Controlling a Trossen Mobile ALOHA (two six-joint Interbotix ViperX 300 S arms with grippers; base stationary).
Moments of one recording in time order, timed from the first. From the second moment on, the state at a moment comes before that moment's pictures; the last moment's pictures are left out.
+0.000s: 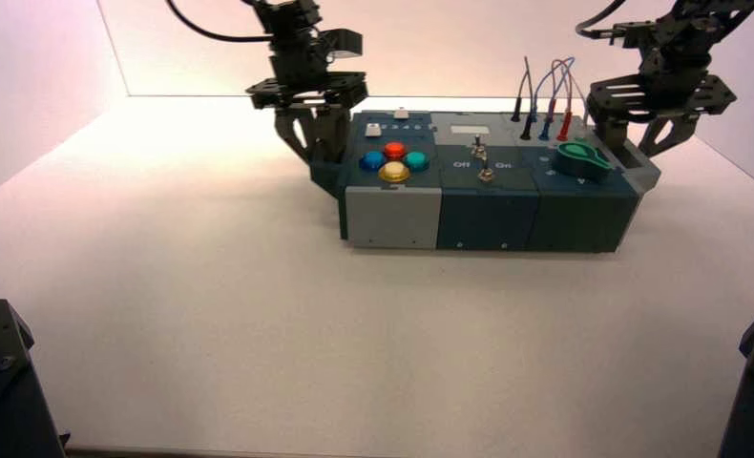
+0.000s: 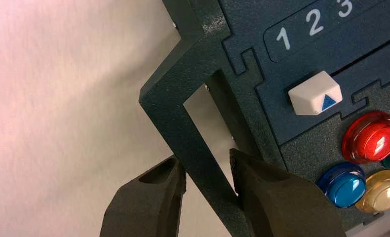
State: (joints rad) left arm -0.49 0.48 0.23 -0.29 0.85 0.25; right arm -0.09 0.24 0.64 -0.11 0.35 -0.02
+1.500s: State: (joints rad) left arm -0.66 0.36 0.22 -0.17 0.88 0.13; right arm -0.08 -0.01 0.64 -0.08 0.53 -0.01
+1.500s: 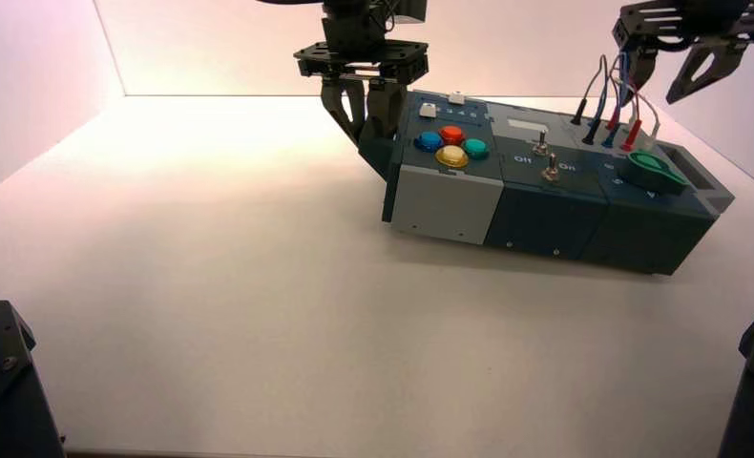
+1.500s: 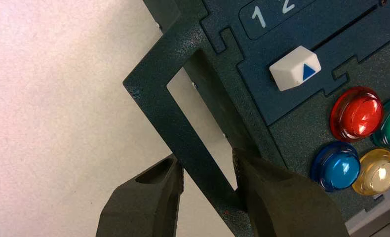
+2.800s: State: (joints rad) left arm -0.70 0.31 0.31 -0.11 0.87 0.13; right arm -0.07 -0.20 0.70 -0.05 0.64 -0.01
